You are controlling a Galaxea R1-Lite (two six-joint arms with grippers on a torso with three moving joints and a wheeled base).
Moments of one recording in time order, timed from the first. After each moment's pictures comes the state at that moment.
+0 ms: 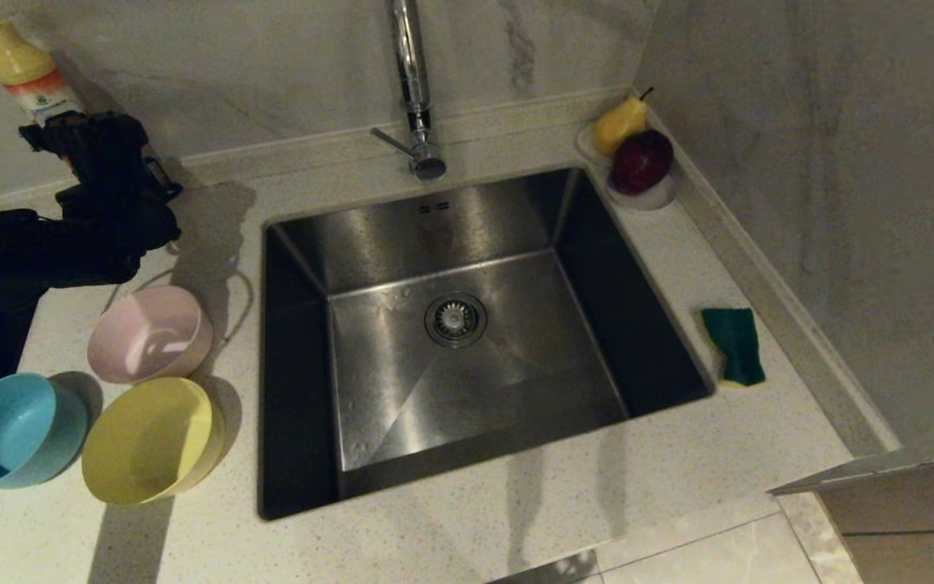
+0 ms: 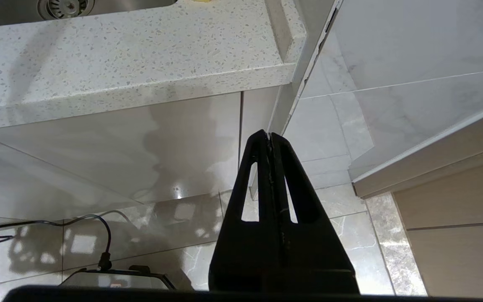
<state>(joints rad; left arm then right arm) 0.13 2.21 -1.84 -0.51 0.68 -0.17 0.00 0.00 0.00 0.00 0.01 -0.01</state>
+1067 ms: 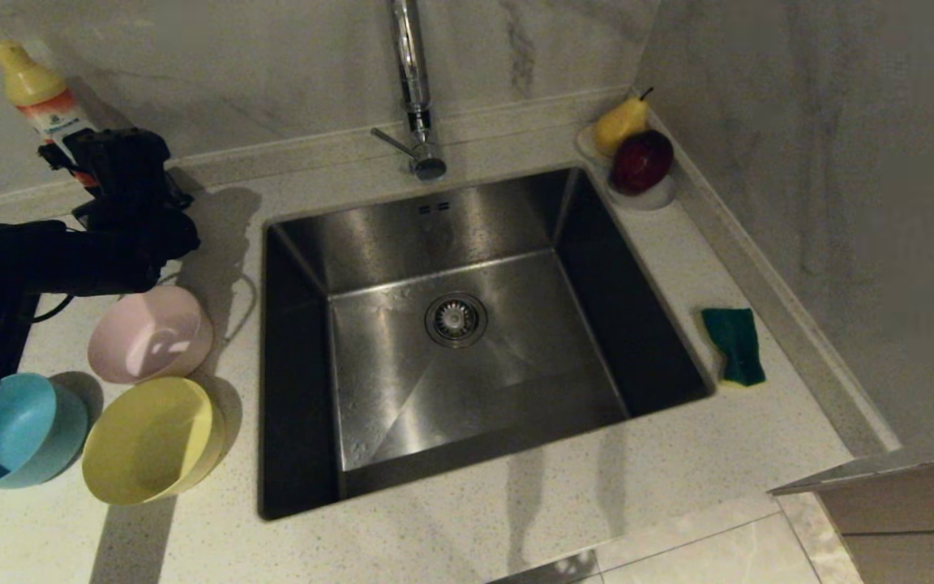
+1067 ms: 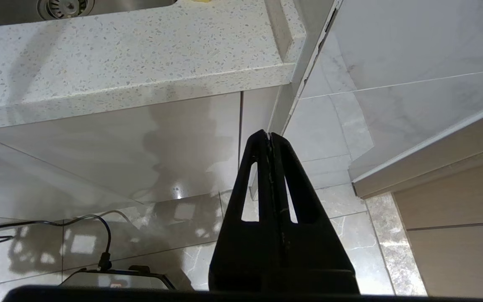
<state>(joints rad) 0.11 2.25 -1.85 -0.53 0.75 -0.21 0.00 0.00 0.00 0.00 0.01 -0.01</state>
